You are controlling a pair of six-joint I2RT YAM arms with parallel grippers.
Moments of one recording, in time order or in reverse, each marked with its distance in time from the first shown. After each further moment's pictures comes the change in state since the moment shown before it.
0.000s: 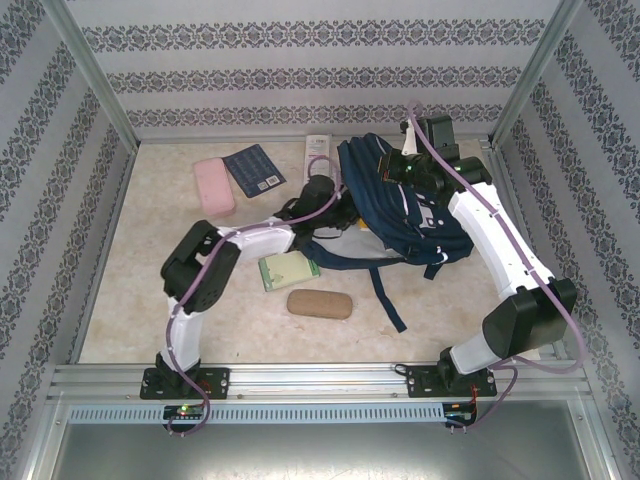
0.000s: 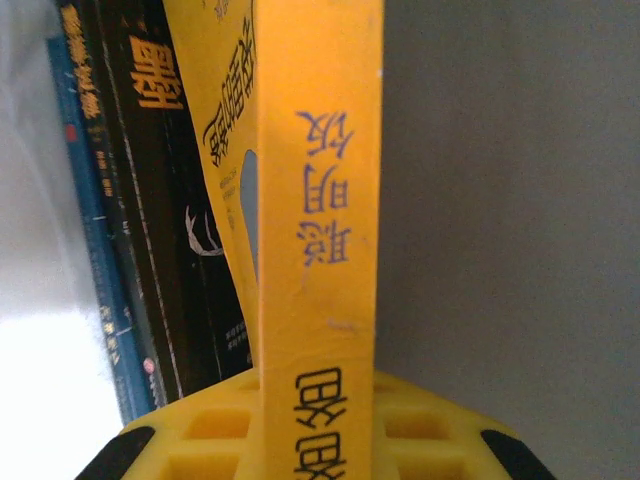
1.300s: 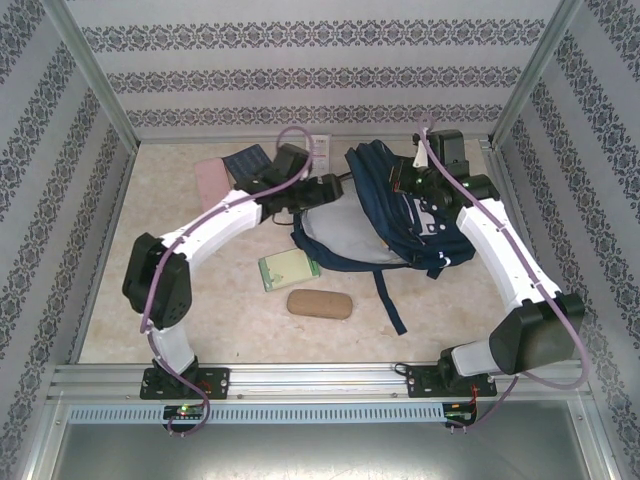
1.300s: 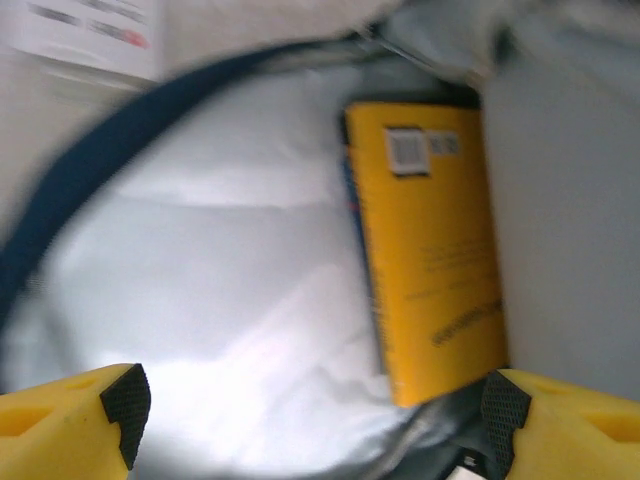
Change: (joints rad) left arm 0.156 -0.261 0.138 -0.817 -0.190 0.484; right arm -0.065 -0.097 -0.184 0.097 0.016 -0.035
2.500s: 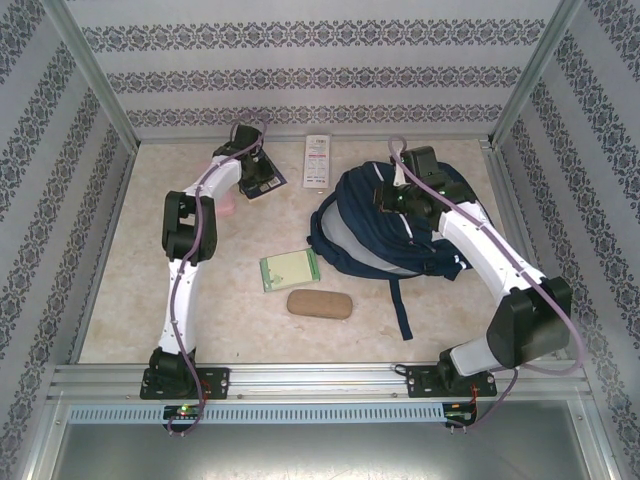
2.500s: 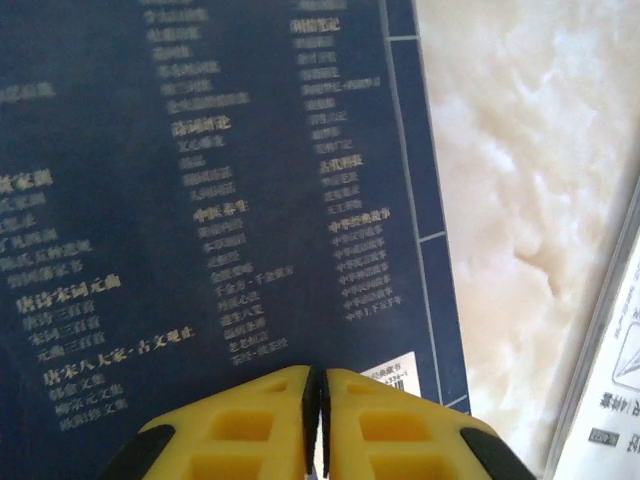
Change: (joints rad) left arm 0.377 0.674 0.568 -0.165 0.018 0.094; right arm 0.103 0.060 -0.094 0.010 0.056 -0.029
